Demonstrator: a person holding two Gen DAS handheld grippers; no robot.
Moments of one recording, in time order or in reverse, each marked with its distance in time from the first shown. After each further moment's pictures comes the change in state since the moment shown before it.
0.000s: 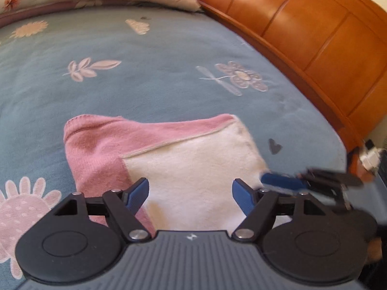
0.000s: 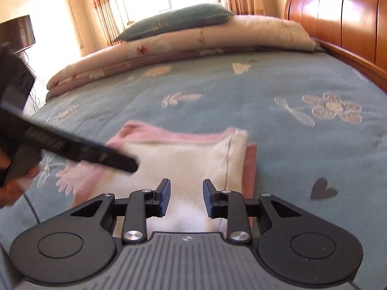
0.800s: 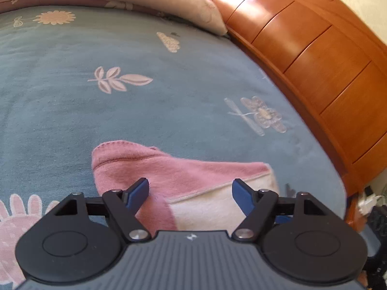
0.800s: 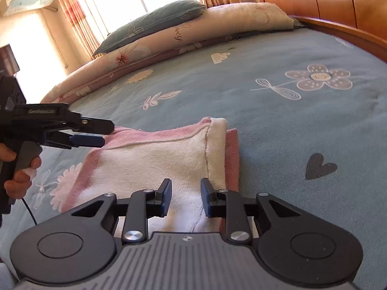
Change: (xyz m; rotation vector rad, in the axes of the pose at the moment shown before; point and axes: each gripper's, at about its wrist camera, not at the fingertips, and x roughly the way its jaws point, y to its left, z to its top) left arm 0.002 0.050 0.027 -0.152 -0.113 0.005; right arm 0.014 -0.038 -0.013 0.186 -0.005 0.017
